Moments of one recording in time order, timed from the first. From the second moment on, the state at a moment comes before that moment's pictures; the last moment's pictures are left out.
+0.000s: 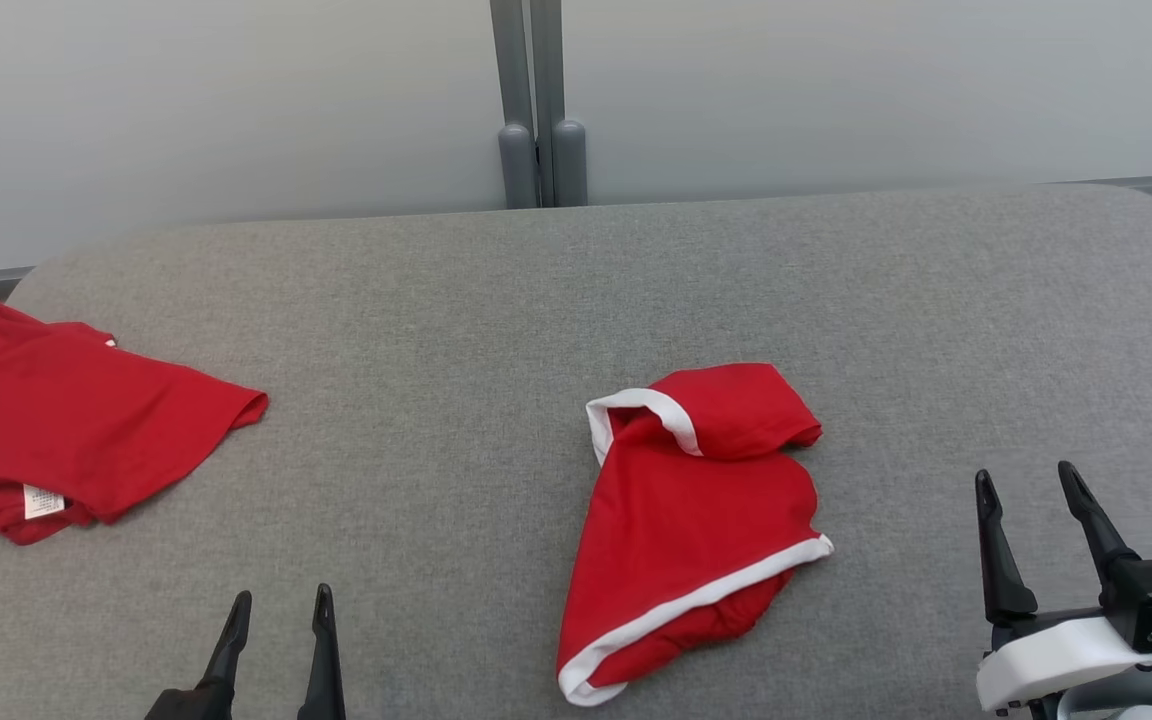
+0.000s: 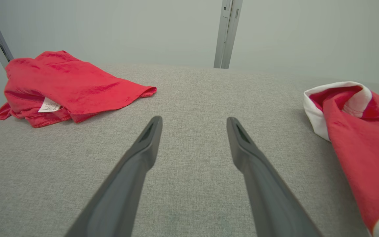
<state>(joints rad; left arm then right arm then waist) 0.16 0.06 -0.07 0.17 -0.20 -0.03 -0.26 0.07 -0.10 -0.11 0.11 0.02 0.13 -0.26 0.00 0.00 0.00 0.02</state>
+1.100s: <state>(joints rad) 0.04 0.13 -0.62 0.43 -0.55 -0.13 -0.15 0.06 -0.10 -0.07 0.12 0.03 0.13 -0.26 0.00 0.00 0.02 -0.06</state>
